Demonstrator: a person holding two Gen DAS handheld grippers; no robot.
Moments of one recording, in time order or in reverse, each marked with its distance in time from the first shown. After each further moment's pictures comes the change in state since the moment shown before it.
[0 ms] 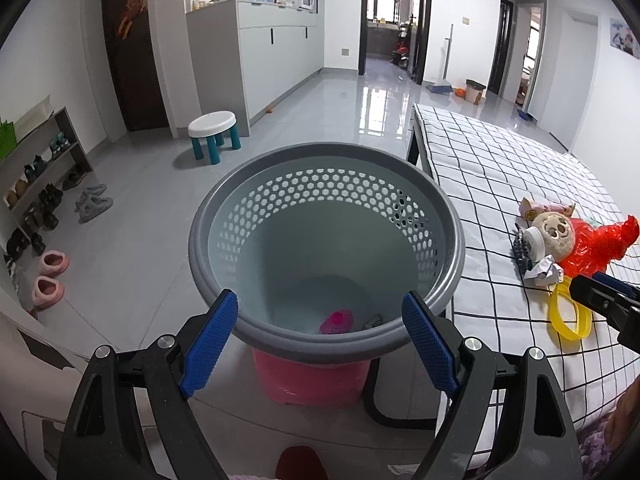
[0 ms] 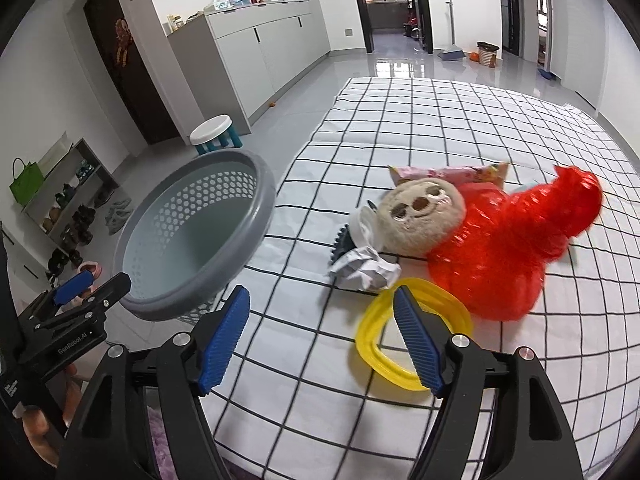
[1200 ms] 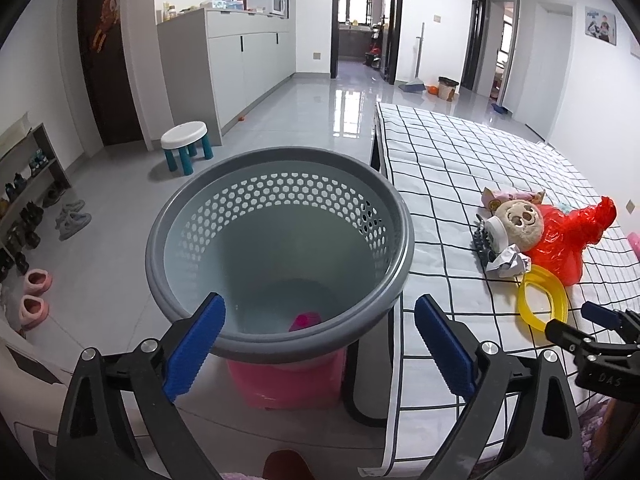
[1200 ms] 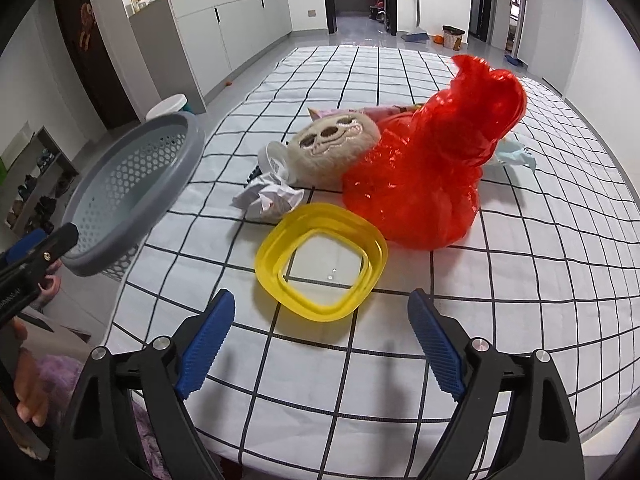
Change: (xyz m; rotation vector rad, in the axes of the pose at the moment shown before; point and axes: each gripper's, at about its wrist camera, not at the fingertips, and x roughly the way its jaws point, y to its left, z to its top) left arm 0.000 -0.035 -0.004 0.057 -0.018 -0.074; right arm 0.005 -0.036 -0.039 0.020 0.078 -0.156
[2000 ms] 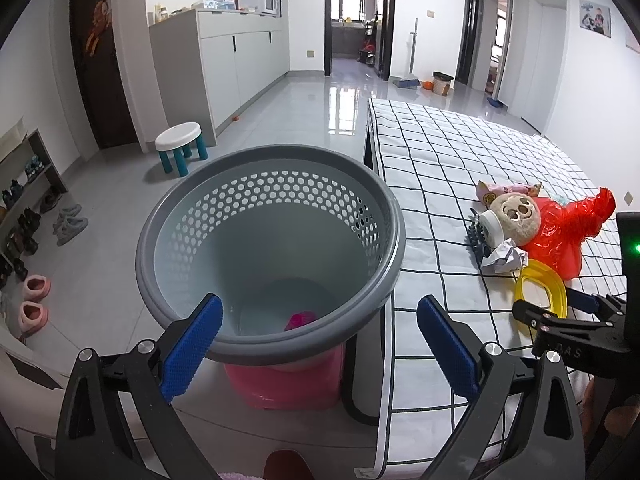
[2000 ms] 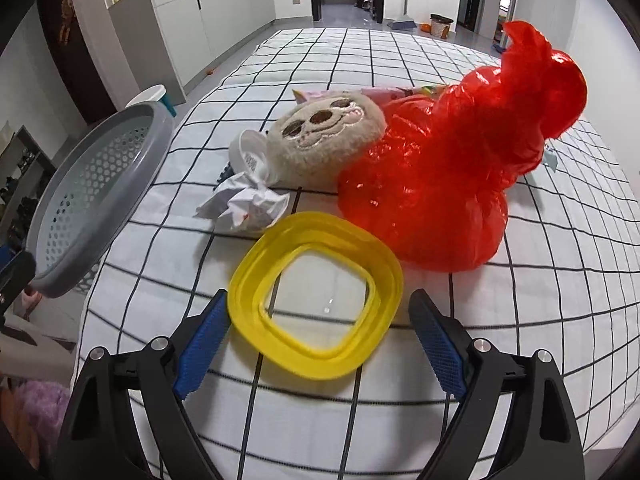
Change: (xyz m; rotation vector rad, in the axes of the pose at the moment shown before) left arm 0.003 -0.008 -0.001 0.024 0.007 -0.007; right arm 0.040 0.005 0.017 0.023 0.040 -0.071
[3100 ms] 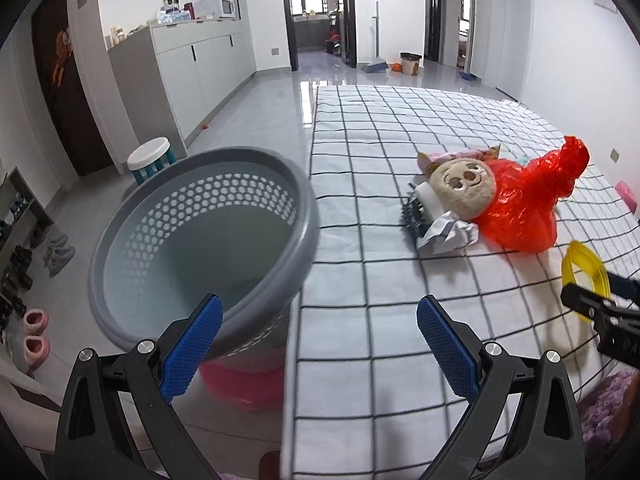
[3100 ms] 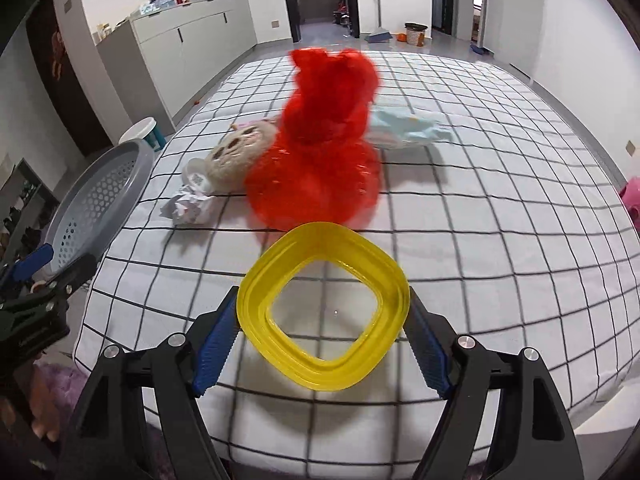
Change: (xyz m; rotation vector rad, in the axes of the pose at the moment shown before) left arm 0.010 -0.073 -0.004 0.127 0.025 -0.040; right arm -0.054 -0.077 -0.032 0.093 -0.077 0.022
